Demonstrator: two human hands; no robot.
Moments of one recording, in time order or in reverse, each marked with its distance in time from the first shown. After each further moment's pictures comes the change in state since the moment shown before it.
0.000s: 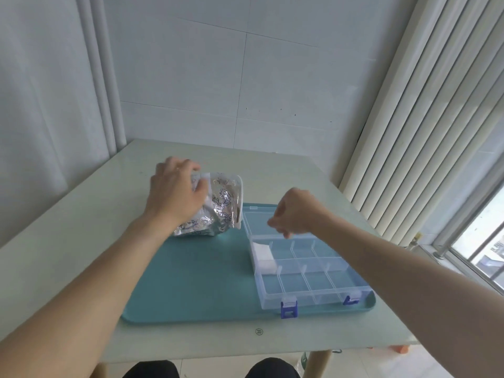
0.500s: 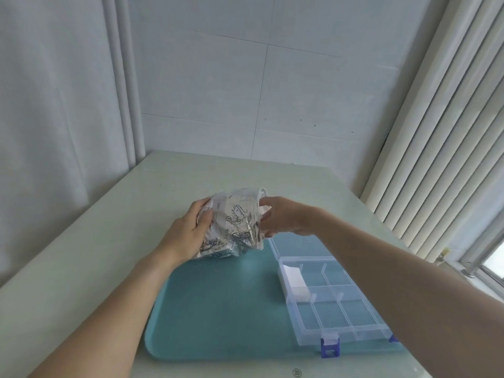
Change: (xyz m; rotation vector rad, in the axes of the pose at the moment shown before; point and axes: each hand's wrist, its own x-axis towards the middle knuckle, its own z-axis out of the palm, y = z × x) left_hand -0.014 -0.066 0.030 -0.398 -0.291 -0.155; right_hand 0.078 -0.048 0.027 0.537 -0.335 -0.088
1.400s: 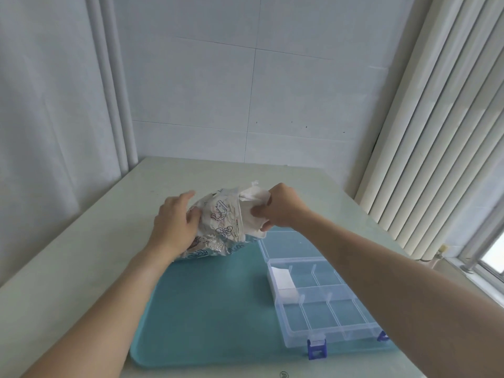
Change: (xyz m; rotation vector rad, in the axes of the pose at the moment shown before) left_hand 0.017 0.015 -0.003 0.205 0.236 0.076; right_hand -0.013 -0.005 -0.014 -0.161 0.353 -0.030
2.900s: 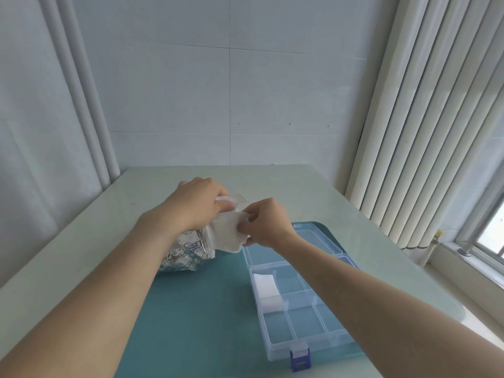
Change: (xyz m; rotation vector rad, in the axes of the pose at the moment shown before) left_hand 0.026 0.129 -0.019 0.363 -0.423 0.212; right_hand -0.017 0.027 0.018 0.292 0.130 -0.022
